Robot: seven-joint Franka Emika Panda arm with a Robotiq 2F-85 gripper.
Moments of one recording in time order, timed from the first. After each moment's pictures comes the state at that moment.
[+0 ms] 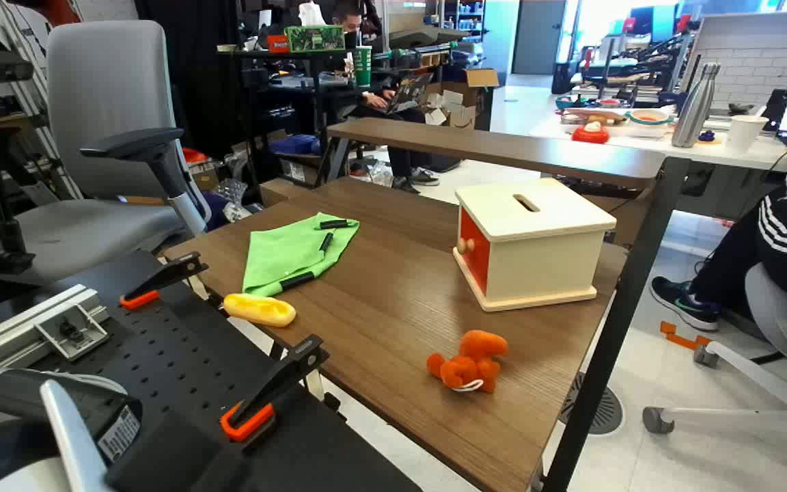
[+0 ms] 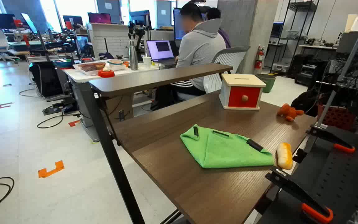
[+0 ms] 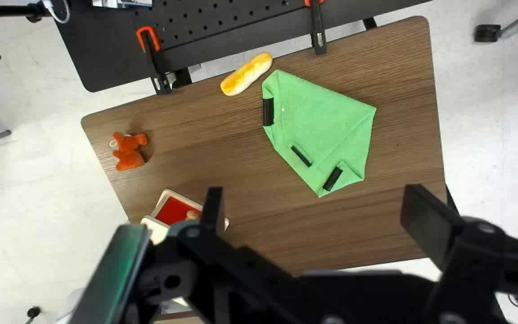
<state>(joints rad) 0.01 -0.51 0.31 -2.32 -0.03 1.83 0.50</state>
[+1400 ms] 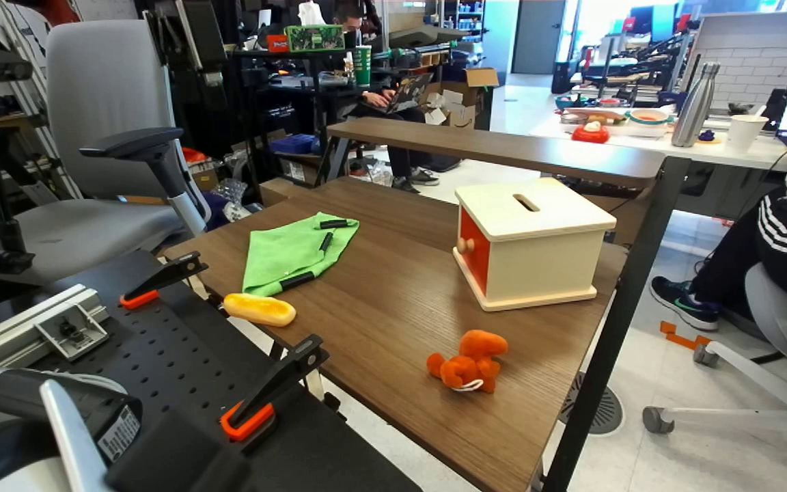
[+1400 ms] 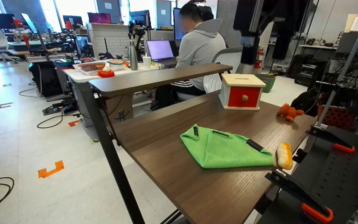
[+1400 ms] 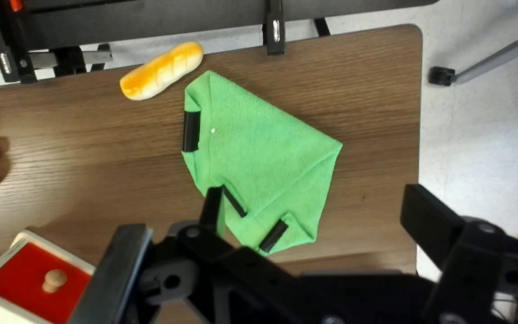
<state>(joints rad) 0.08 -0.17 0.26 -2.51 0.02 2.35 0.36</state>
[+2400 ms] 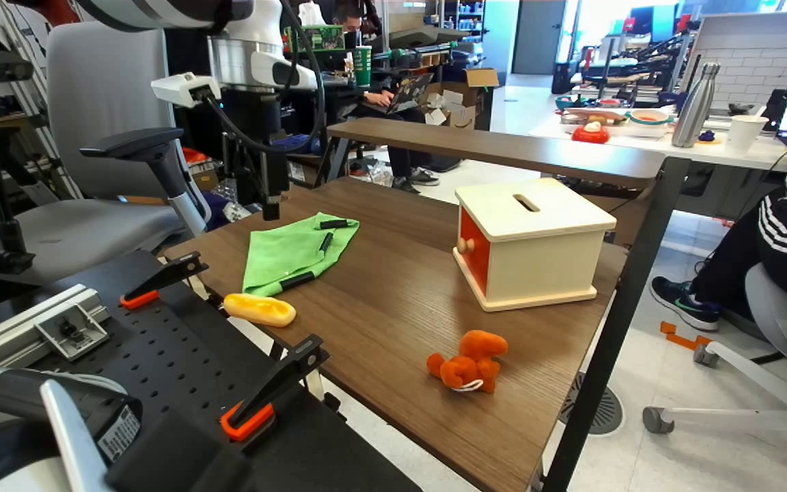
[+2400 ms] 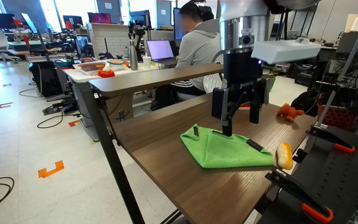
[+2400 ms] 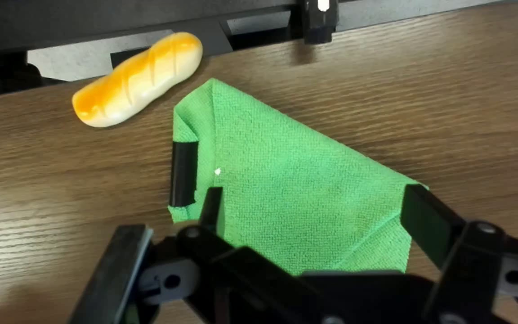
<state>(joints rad) 0.13 0.32 0.13 -2.34 -0.04 2.47 0.37</state>
